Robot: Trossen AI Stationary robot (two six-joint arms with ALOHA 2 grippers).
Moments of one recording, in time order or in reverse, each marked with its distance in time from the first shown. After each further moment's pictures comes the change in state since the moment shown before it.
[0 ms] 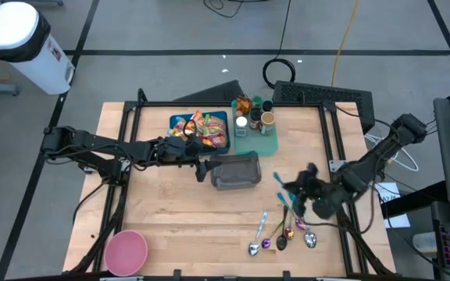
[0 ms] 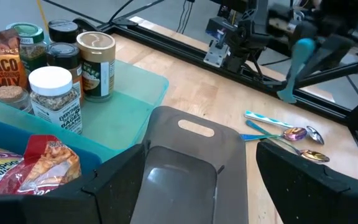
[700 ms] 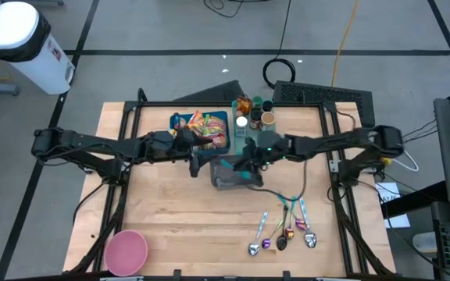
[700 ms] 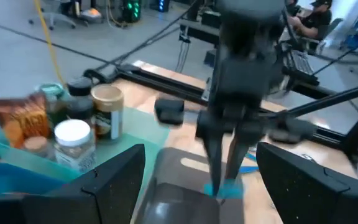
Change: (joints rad) left arm 0.004 -0.126 0.001 0.004 -0.034 0.084; right arm -0.805 0.476 0.108 0.825 -1.035 -0.949
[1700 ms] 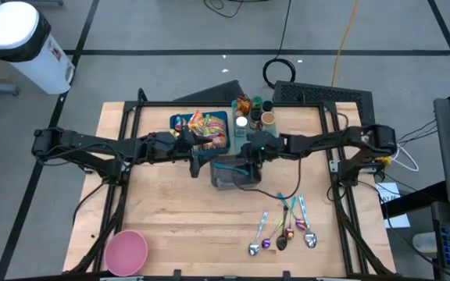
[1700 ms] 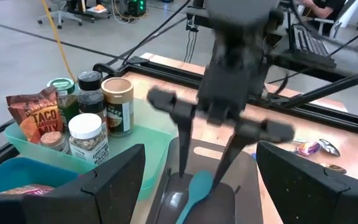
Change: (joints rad) left arm 0.000 0.003 0.000 -0.042 -0.026 0.054; right arm -0.035 0.059 0.022 -0.110 0.134 -0.084
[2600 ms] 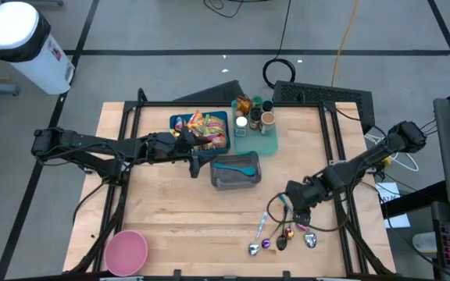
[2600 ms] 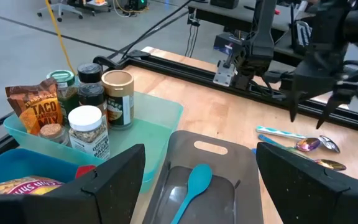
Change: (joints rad) left arm 0.000 0.000 0.000 -0.022 0.000 -0.019; right arm 0.635 -0.365 -0.067 -0.883 0.047 1.055
